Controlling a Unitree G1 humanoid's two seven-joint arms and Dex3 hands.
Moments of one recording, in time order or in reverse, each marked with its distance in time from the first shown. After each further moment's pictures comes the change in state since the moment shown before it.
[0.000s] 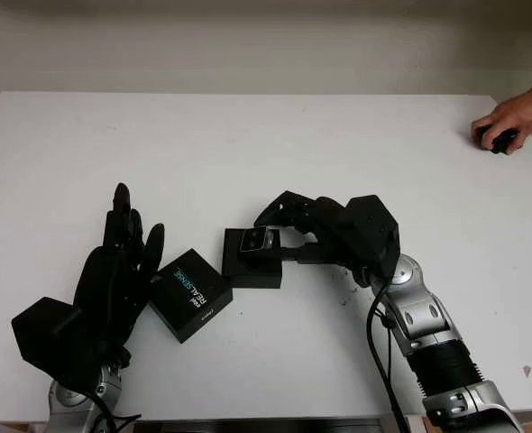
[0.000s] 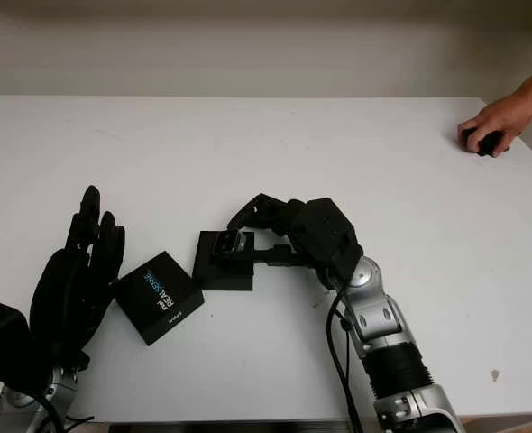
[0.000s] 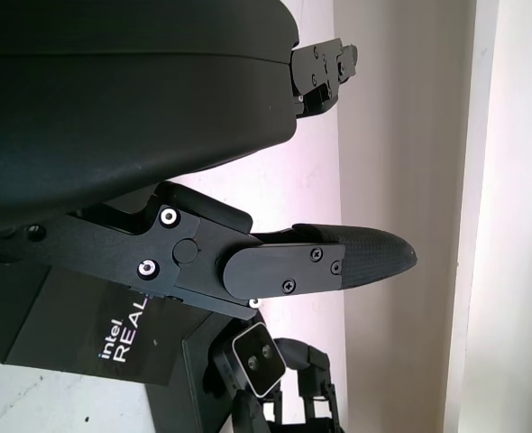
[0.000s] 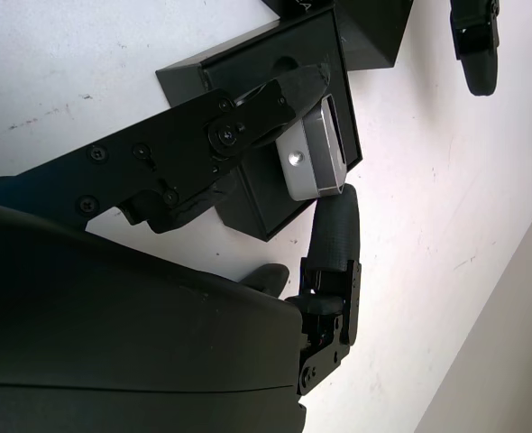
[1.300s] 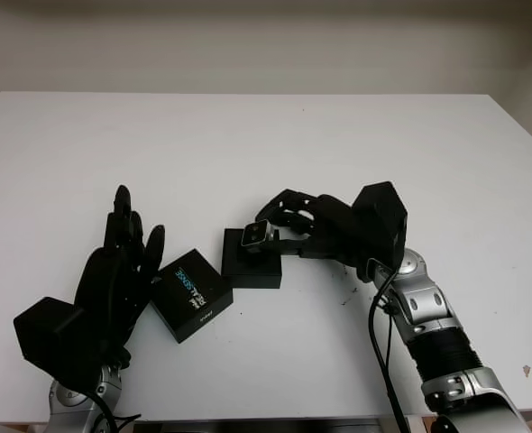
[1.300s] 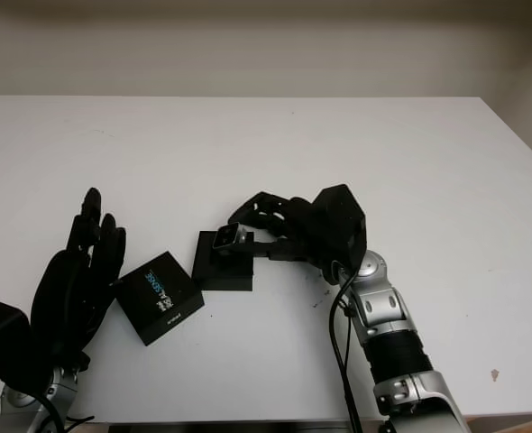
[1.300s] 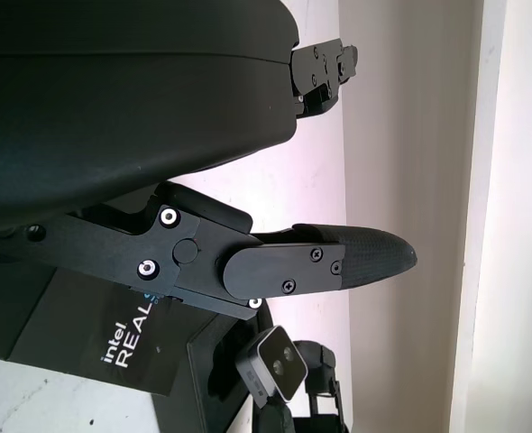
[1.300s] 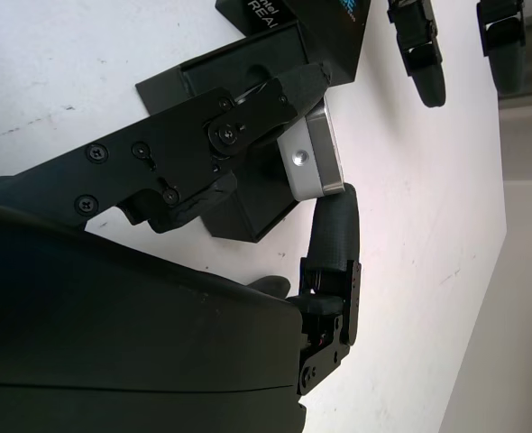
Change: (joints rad) left arm -0.006 0.001 0.000 0.013 0.004 -0.001 0.000; right arm -0.061 0.008 -0.049 0.106 0.130 0.020 0.114
